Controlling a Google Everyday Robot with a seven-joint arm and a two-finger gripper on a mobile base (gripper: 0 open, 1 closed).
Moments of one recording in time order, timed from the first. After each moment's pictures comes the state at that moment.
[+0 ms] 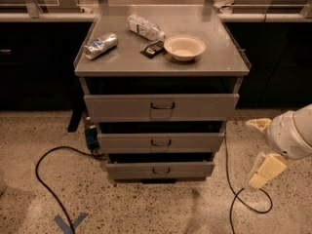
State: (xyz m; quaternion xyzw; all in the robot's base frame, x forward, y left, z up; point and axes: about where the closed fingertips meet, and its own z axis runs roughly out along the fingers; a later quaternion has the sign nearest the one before) arm 0.429 -0.236 0.774 -0.56 0.78 0.13 0.22
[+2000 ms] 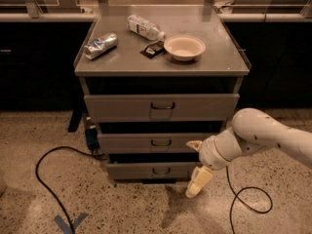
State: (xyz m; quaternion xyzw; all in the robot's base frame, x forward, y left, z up) arm 0.484 -0.114 0.600 -0.62 0.72 0.23 0.22
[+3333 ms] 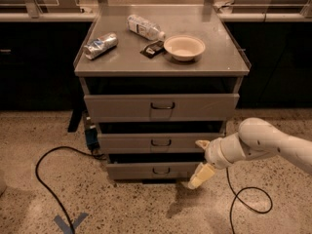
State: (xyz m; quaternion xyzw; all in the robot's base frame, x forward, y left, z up) arm 0.531 -0.143 0.547 -0.55 0.76 0.23 0.26
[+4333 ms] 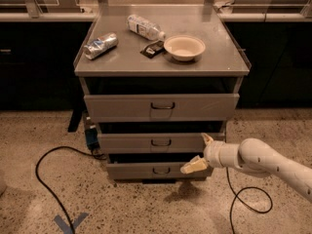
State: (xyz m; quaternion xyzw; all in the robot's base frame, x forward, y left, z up) arm 0.608 -0.157 0.509 -0.44 0.77 0.18 0.42
